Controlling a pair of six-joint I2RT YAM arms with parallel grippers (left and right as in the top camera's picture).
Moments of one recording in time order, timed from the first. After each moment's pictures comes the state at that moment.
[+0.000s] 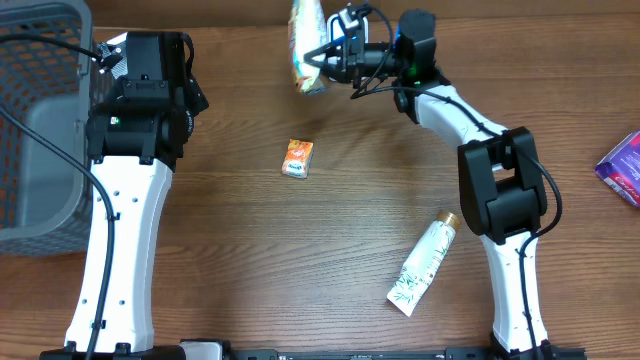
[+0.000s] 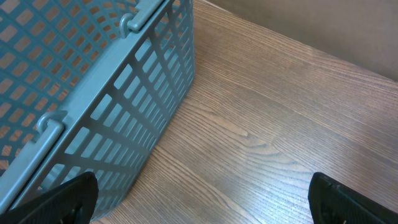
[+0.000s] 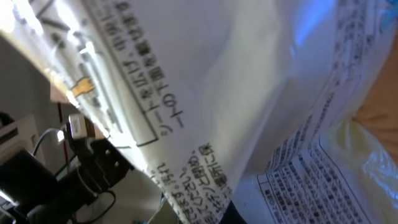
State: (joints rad) left arm -0.05 1.51 1.62 -0.99 -0.54 -0.45; right arm 0.30 2.43 1.85 0.67 -1.23 1.46
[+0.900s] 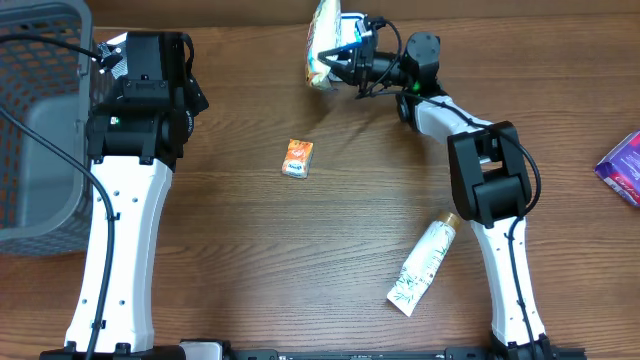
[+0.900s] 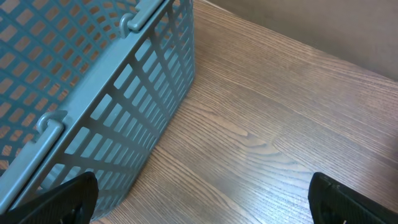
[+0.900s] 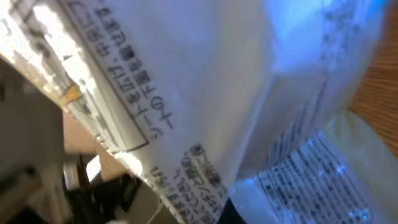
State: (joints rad) left arm -0.05 1.51 1.62 -0.99 -0.54 -0.45; right arm 0.26 2.63 1.91 0.88 -1.12 1.67
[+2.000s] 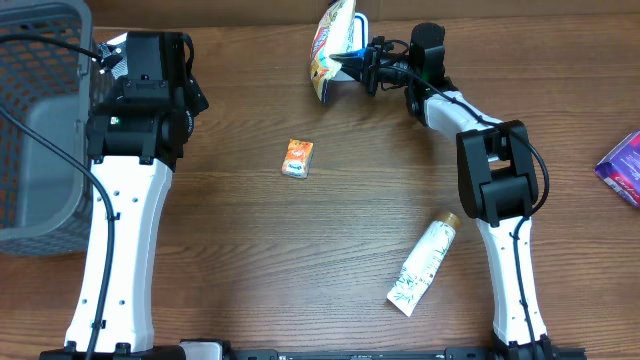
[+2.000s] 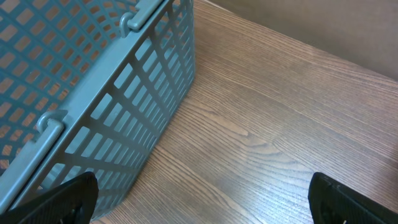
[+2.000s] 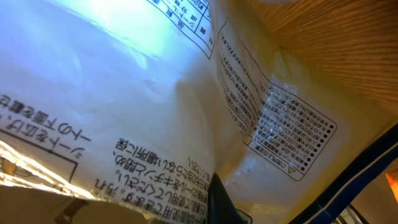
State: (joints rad) left arm -0.05 1.51 1.62 -0.99 -0.54 -0.45; right arm 0.23 2.62 1.93 0.60 -1.11 2.09
